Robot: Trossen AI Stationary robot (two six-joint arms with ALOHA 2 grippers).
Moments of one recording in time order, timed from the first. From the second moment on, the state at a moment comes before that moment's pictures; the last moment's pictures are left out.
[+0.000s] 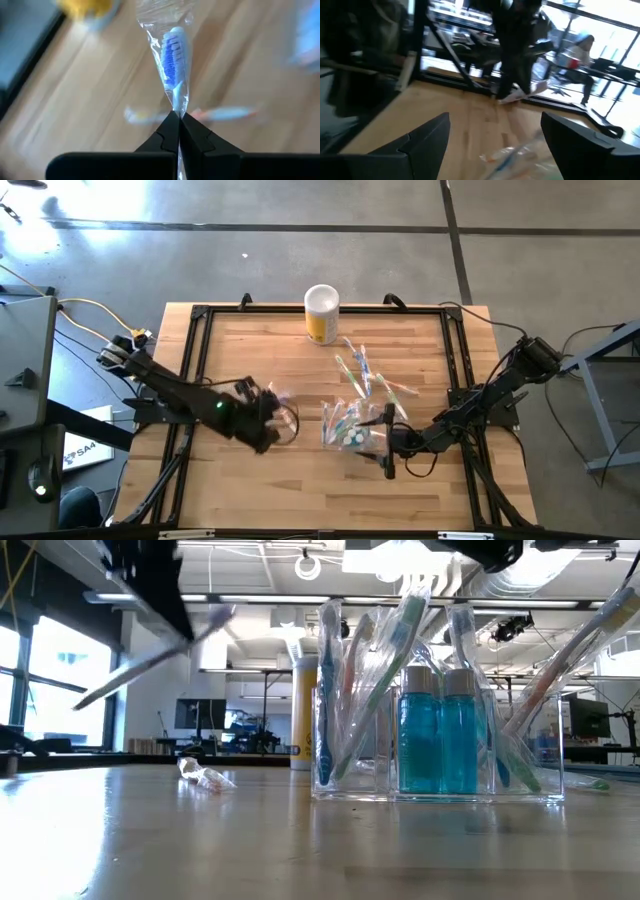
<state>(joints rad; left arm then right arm) -0.46 1.43 1.14 -0.99 -0.68 -0.82 0.63 1.43 0.55 0.86 0.67 -0.18</state>
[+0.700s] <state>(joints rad) -0.62 1.59 1.27 -0.08 -0.62 -0.04 0.62 1.43 0.55 0.92 0.24 -0.12</state>
